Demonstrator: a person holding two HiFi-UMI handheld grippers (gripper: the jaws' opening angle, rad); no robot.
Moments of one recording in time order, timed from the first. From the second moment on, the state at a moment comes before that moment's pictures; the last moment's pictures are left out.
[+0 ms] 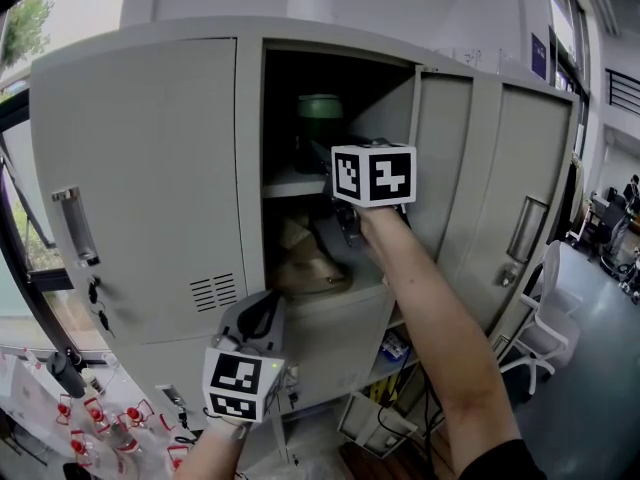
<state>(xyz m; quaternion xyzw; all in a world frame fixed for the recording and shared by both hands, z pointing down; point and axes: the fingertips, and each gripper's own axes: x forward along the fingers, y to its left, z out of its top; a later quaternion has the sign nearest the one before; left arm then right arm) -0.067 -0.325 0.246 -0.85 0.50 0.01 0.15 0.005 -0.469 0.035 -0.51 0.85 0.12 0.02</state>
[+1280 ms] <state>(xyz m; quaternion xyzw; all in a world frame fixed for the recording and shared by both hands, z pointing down) -0.048 -0.317 0.294 -0.88 0.47 0.00 0.10 0.036 -0.356 0.178 -0.43 0.90 0.05 0.10</state>
